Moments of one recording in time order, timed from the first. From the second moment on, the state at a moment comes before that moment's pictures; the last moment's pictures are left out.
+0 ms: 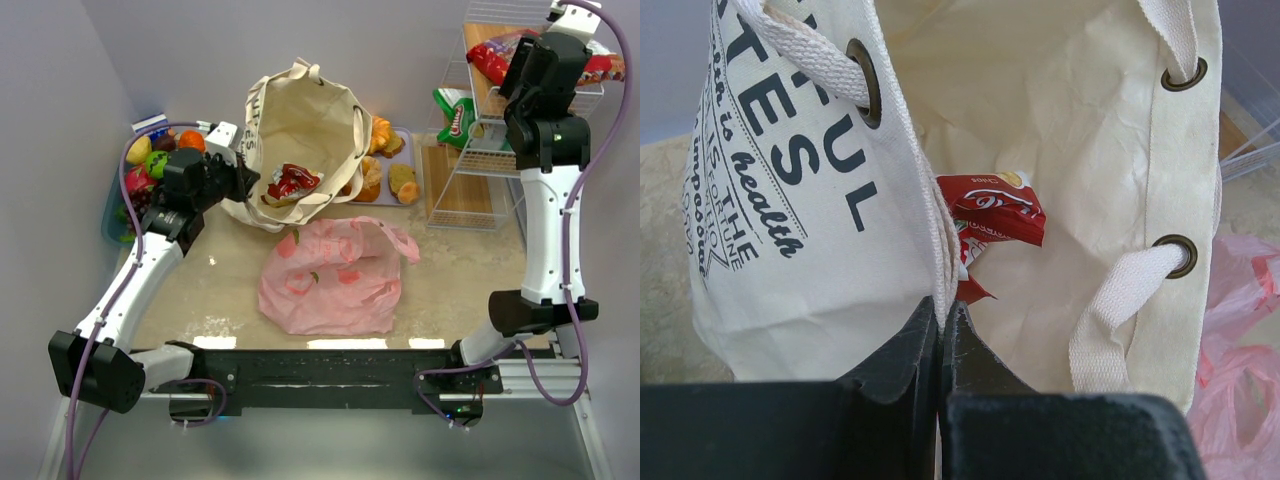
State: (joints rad) left arm -0.25 1.20 1.11 -0.18 0.28 -0.08; right arm 0.06 1.61 2.26 -0.77 0.61 0.03
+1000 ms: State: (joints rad) left arm -0.25 1.20 1.11 -0.18 0.28 -0.09; right arm 0.06 1.76 2.45 -0.31 0.02 0.16
